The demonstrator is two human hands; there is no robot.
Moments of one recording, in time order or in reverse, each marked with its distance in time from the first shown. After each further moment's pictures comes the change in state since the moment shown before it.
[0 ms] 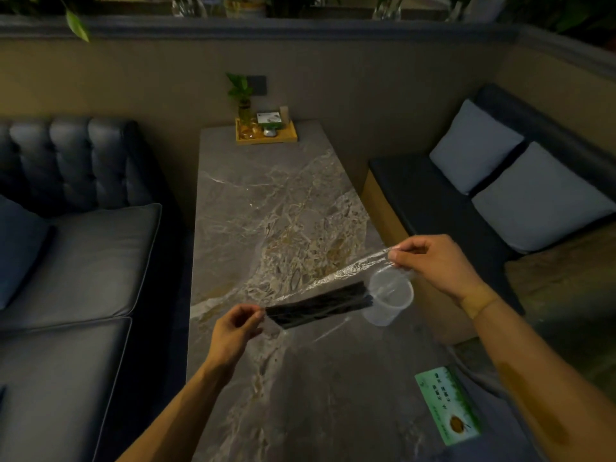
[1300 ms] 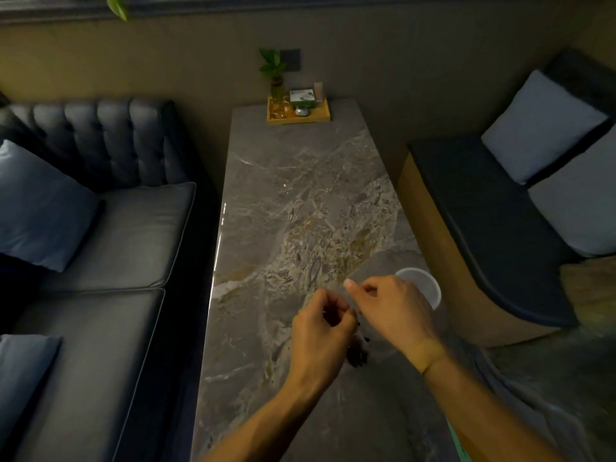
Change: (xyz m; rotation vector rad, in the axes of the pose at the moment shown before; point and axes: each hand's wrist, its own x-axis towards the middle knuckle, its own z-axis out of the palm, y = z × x) left_hand -0.084 0.085 0.146 0.226 0.127 0.230; right_hand -0.029 -0.009 0.084 -0.401 -0.159 -0.011
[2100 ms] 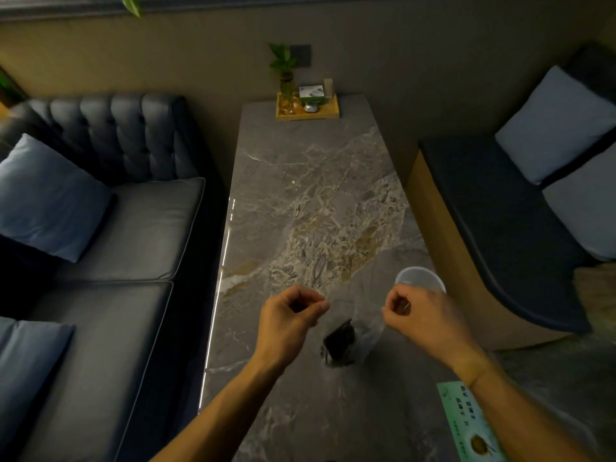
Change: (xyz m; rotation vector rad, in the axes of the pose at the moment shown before) left_hand 0.026 -0.035 -0.041 0.031 -0.082 -0.062; right_hand 0.002 0.064 -0.008 0.002 -0.009 -0.158
